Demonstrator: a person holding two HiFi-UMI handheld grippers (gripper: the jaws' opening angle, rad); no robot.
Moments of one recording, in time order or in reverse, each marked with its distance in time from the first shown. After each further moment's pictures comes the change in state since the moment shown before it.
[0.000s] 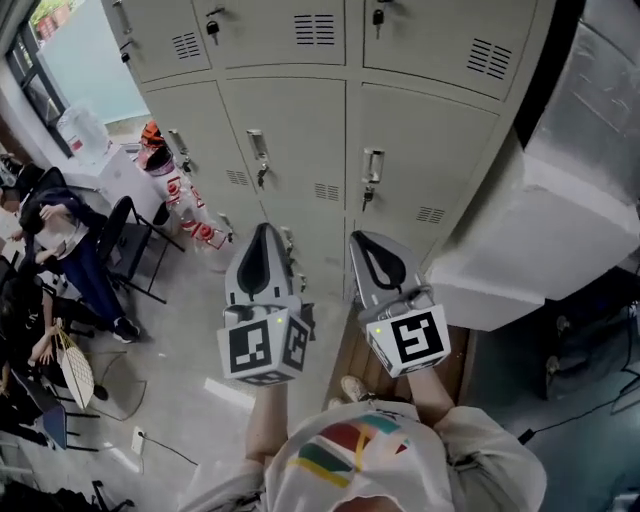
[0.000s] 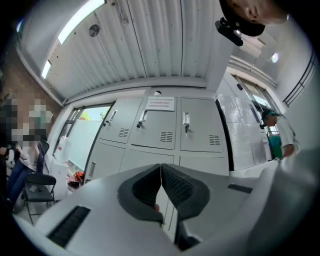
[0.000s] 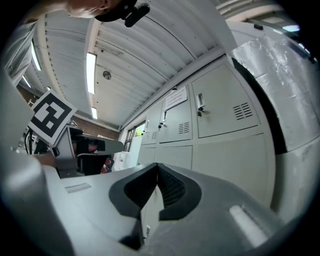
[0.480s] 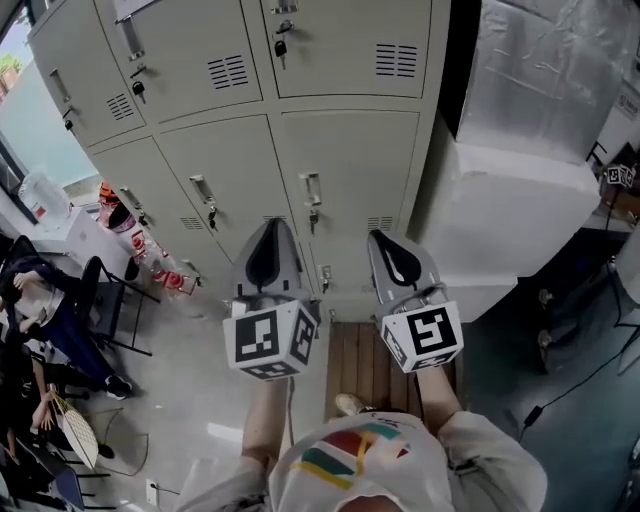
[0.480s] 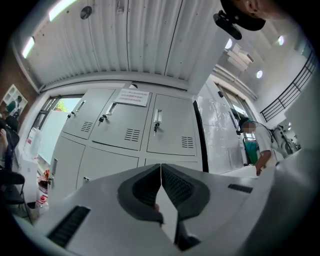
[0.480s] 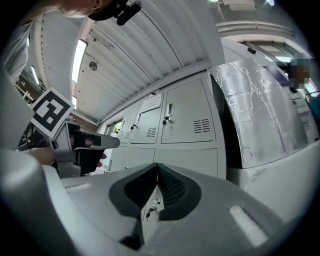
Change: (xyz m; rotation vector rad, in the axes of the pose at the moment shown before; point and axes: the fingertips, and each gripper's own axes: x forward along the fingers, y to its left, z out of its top) left arm 0.048 -0.111 -0.002 -0.003 0.015 -0.261; right arm -0.065 -0.104 0.013 -0.055 0.017 -0.258
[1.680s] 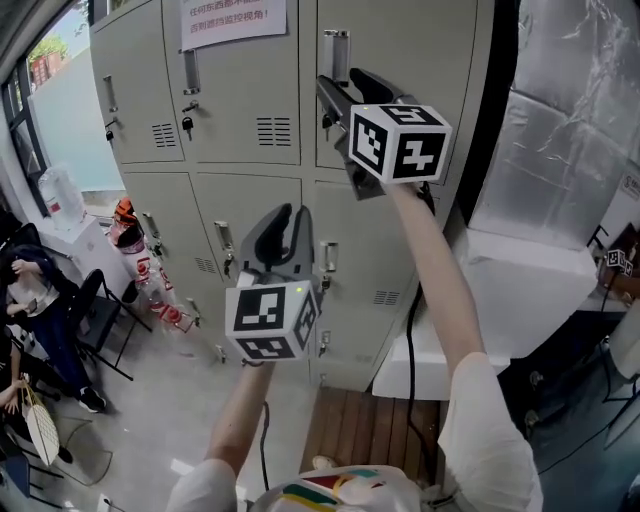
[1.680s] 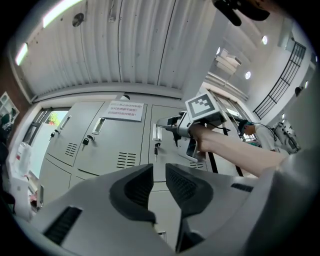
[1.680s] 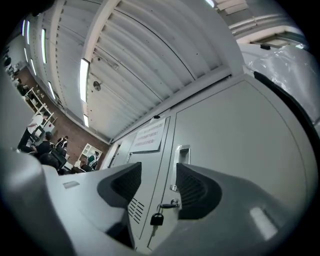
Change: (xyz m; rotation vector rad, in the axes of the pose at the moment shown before) left arm 0.071 0.010 0.078 0.086 -0.121 -0.051; right arm 0.240 -0.042 0.254 -0.014 -0.241 0.176
